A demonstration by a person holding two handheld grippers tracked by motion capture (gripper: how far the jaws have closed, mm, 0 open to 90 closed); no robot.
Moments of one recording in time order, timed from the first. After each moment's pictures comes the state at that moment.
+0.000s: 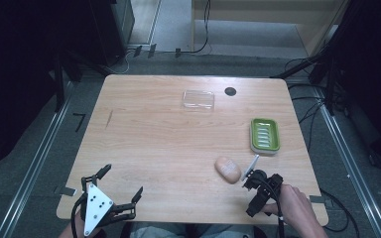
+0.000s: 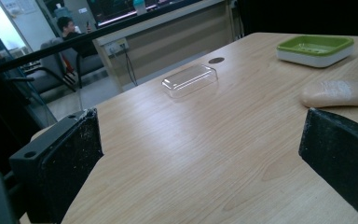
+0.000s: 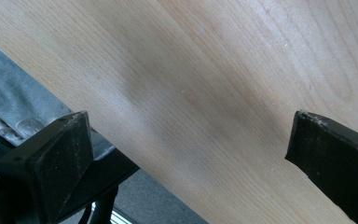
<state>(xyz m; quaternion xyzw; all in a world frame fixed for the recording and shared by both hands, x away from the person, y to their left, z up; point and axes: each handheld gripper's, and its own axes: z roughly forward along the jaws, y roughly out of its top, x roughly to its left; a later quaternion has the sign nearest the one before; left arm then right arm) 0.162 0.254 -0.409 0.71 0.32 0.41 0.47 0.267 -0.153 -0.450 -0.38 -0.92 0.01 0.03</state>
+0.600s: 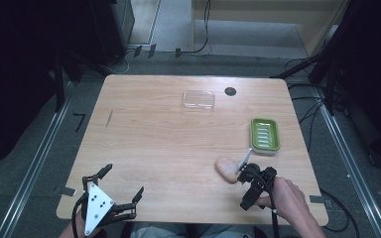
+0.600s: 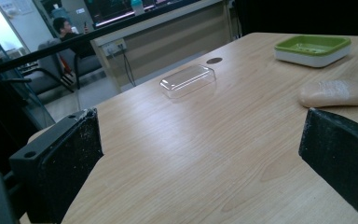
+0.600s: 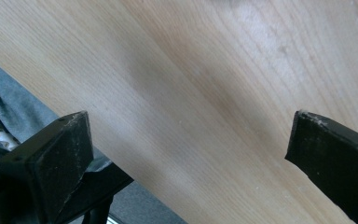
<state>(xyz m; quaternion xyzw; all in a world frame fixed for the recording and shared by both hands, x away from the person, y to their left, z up) 0.163 0.254 -0.409 0.72 0.32 0.41 0.47 0.280 -0.136 -0.440 -0.37 -0.93 0.01 0.02</state>
